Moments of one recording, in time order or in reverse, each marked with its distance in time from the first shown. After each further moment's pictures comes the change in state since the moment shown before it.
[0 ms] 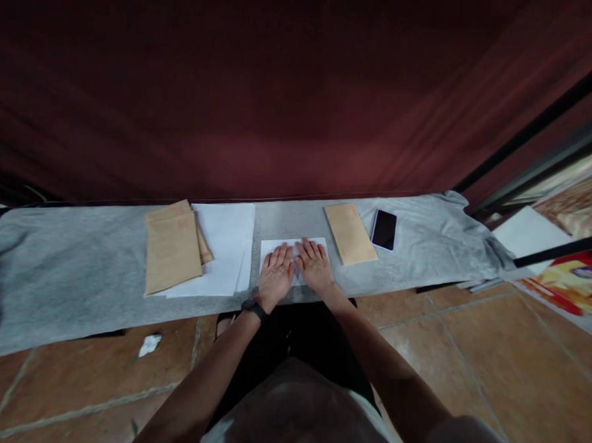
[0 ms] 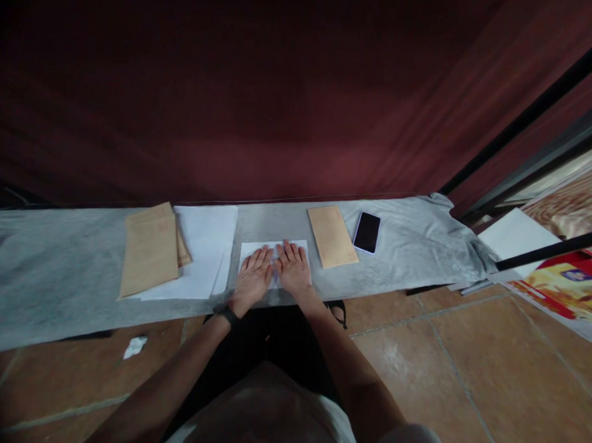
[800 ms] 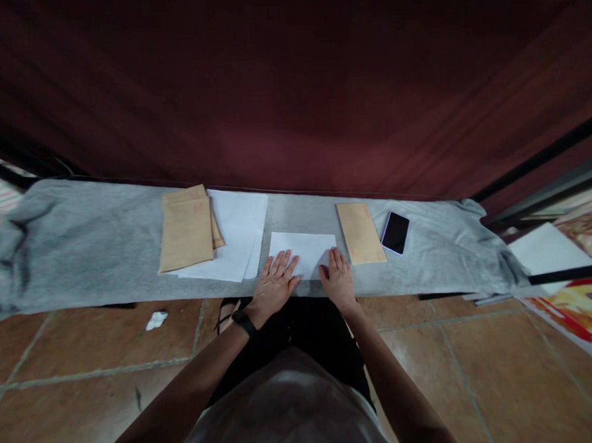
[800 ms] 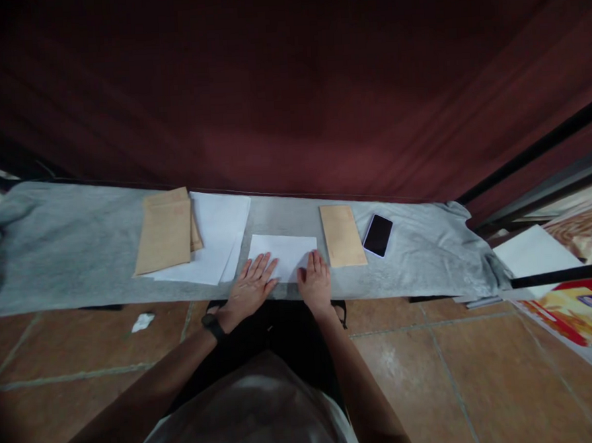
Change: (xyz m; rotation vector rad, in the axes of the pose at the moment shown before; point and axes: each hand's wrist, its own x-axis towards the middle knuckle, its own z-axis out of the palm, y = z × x) left_hand -0.053 -0.008 -0.010 -0.012 0.051 0.104; right_hand -0.055 0.022 -0.009 -0.032 0.107 0.156
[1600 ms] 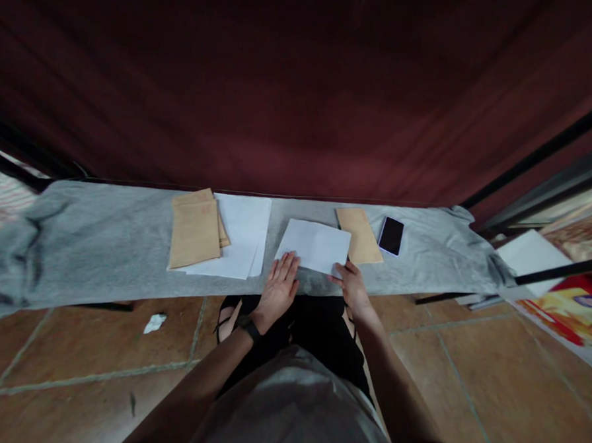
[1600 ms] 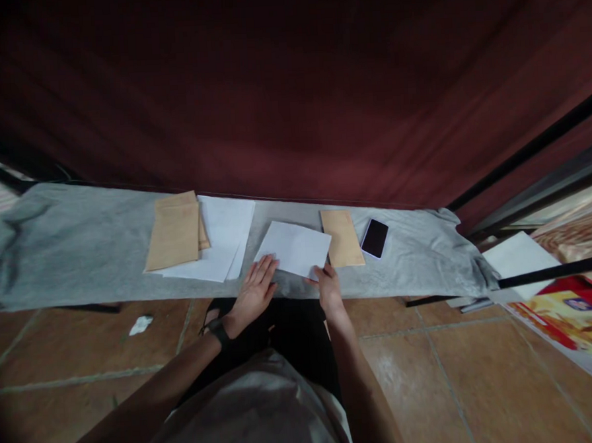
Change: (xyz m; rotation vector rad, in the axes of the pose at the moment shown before) left_hand -0.016 0.013 -0.014 -0.147 0.100 0.002; right_hand -0.001 -0.004 -0.038 1.190 -0.021 0.637
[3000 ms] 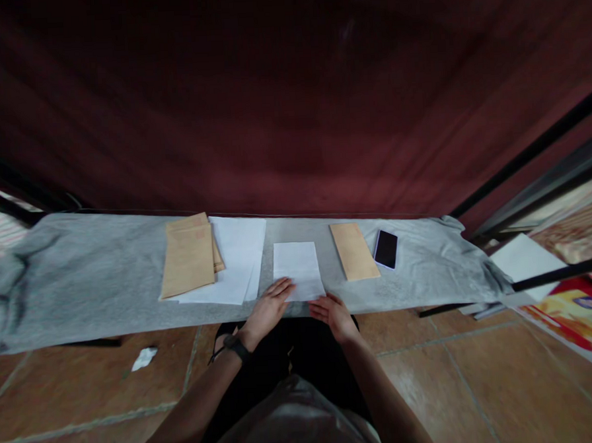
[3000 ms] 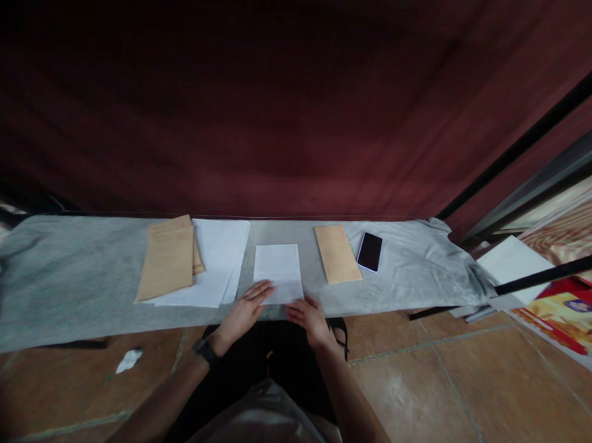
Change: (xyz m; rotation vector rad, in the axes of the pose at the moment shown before) left_hand 0.008 -0.042 0.007 -0.212 -0.111 0.103; right_hand -0.033 0.021 0.020 0.322 -0.192 0.300
